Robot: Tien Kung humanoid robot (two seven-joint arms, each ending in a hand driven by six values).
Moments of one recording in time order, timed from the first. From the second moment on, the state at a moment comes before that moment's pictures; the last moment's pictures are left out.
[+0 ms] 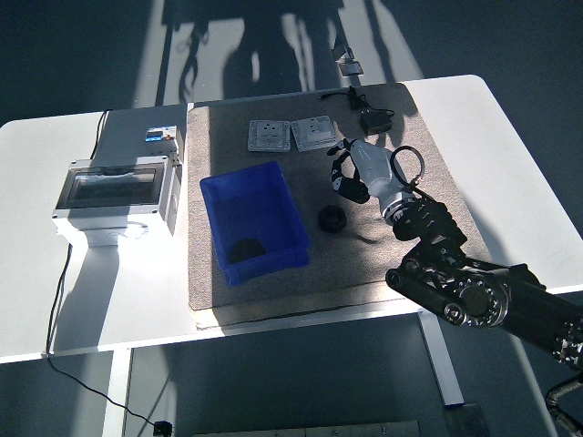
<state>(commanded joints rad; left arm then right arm) -0.14 0.07 -1.36 -0.18 1.51 0.18 0.09 0.75 -0.07 0.50 0.91 -1.70 -0.48 -0.22</state>
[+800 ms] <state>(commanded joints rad) -0.14 0.07 -1.36 -0.18 1.51 0.18 0.09 0.73 -0.08 0.41 1.00 -1.85 -0.18 -0.48</state>
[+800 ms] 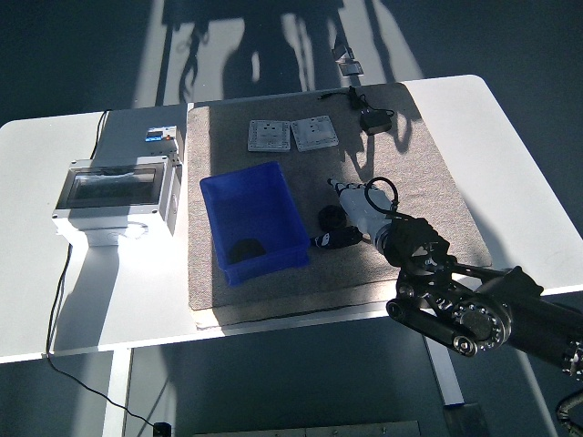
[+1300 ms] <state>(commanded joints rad) -0.14 0.07 -1.37 -0.18 1.52 0.18 0.09 0.73 -0.07 0.36 0.98 -1.86 -0.26 -0.44</state>
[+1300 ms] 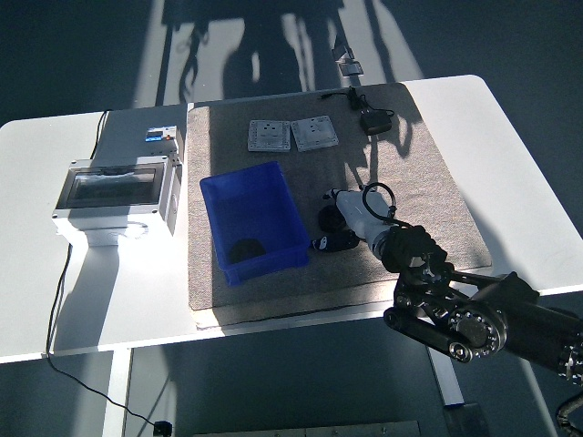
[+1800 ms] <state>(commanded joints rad) -0.14 0.07 -1.37 -0.18 1.52 0.18 0.08 0.73 -0.09 0.42 1.02 -2.02 -0.36 -0.41</state>
